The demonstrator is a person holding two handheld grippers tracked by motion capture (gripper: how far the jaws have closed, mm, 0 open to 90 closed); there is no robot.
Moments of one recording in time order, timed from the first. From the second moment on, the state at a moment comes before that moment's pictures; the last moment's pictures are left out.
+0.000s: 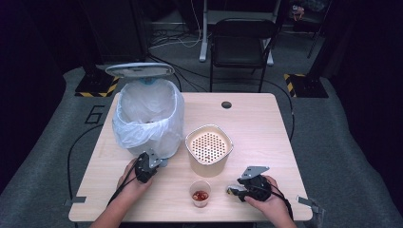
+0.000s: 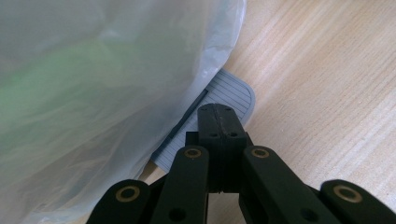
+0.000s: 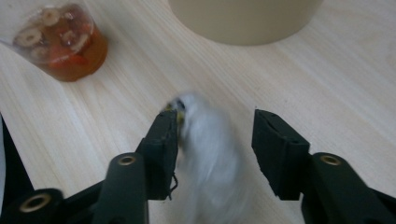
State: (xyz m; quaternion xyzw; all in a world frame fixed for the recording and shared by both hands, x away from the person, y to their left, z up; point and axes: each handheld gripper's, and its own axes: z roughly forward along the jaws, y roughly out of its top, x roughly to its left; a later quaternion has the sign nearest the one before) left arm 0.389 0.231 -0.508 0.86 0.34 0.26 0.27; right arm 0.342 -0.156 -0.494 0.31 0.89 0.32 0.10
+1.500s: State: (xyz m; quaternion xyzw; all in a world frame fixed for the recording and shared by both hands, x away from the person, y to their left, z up) left arm 0.388 0.231 -0.507 0.86 0.34 0.25 0.26; right arm 0.359 -0.166 -0.402 0.32 0.87 0.37 0.10
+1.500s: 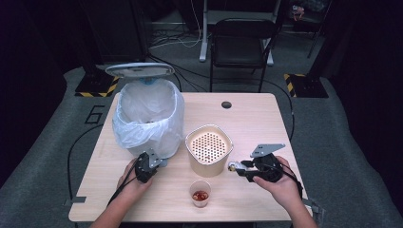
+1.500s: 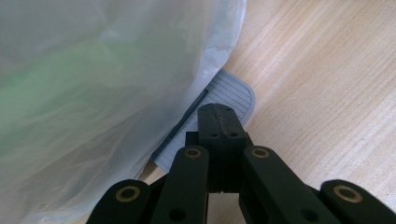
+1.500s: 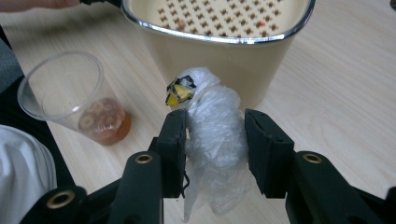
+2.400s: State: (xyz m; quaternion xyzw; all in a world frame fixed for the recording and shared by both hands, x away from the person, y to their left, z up) left arm 0.388 0.230 -0.508 0.86 0.35 0.26 0.27; right arm 0.388 -0.127 -0.332 0.27 0.87 0.39 0.12
